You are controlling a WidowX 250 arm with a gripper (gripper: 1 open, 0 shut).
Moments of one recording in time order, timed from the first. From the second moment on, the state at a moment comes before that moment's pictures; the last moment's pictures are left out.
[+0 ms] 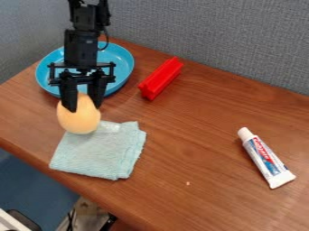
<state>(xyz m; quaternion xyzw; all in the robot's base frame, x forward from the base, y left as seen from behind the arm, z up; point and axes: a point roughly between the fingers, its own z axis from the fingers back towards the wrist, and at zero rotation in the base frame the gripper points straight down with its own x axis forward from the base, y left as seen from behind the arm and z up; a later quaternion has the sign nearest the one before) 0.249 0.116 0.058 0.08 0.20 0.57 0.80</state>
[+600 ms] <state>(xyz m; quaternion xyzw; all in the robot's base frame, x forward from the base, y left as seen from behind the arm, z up) 0.249 0.117 0.058 0.08 0.21 0.56 0.80</state>
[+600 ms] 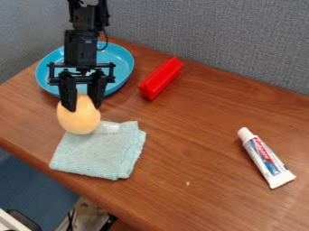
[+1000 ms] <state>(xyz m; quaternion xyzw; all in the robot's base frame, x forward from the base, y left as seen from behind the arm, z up) 0.250 0.116 0.058 0.08 0.21 0.55 0.80</state>
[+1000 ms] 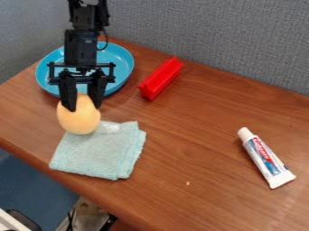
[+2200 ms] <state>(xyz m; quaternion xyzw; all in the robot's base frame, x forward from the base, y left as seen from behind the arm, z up) 0.250 0.115 0.058 0.07 0.23 0.55 0.80</state>
